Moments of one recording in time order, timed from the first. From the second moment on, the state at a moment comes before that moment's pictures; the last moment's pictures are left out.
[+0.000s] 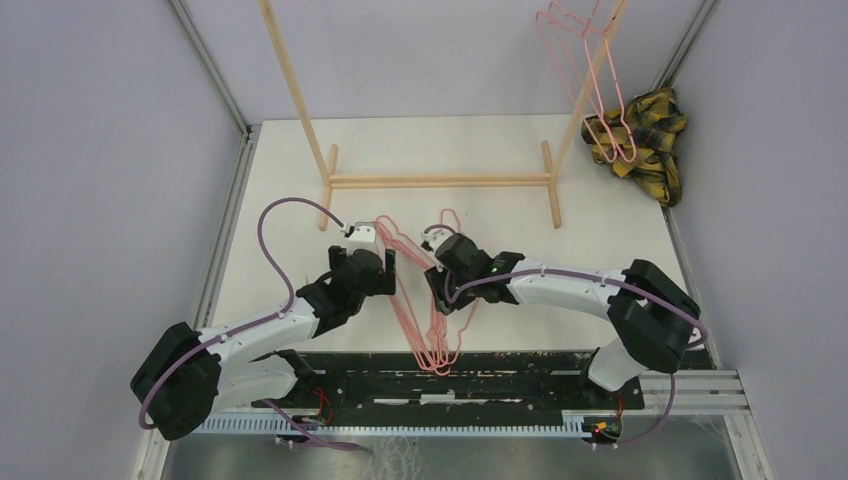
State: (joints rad) left arm -0.76 1.10 0.46 -0.07 -0.52 -0.45; right arm 0.92 1.54 0.91 -0.32 -0.01 0.36
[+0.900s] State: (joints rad) left arm -0.76 1.00 0.39 -0.07 -0.53 -0.46; right arm 0.98 1.69 0.96 -0.24 0.01 0.45
